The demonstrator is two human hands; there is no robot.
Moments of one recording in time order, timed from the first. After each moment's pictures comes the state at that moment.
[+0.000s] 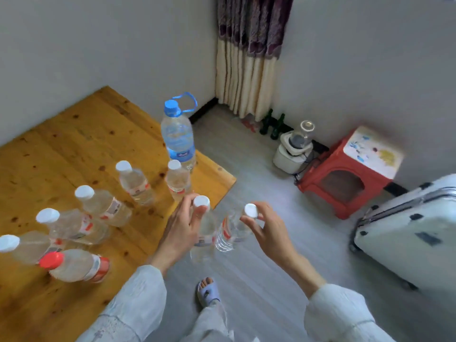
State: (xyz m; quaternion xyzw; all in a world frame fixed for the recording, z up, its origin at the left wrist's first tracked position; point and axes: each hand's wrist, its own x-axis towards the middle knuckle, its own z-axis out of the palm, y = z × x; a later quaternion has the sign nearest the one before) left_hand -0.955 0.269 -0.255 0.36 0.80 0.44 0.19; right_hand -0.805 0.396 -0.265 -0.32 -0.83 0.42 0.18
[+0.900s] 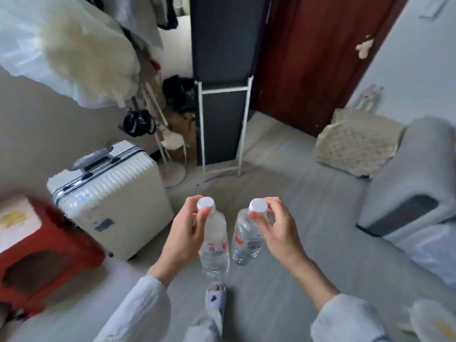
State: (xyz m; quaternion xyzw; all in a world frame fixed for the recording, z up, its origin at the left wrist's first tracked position) left_hand -0.237 0.474 -0.195 0.81 0.26 0.28 0.44; right_hand -0.103 0.338 -0.199 -0.76 -0.38 0.08 0.52
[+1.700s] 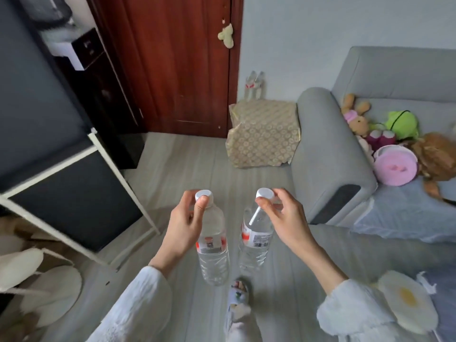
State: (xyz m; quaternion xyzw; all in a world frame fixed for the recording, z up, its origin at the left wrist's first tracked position) left_hand 0.334 0.541 -0.208 0.83 0.07 0.13 0.54; right_hand 0.378 0.343 -0.199 -0.84 -0.09 -0.03 0.53
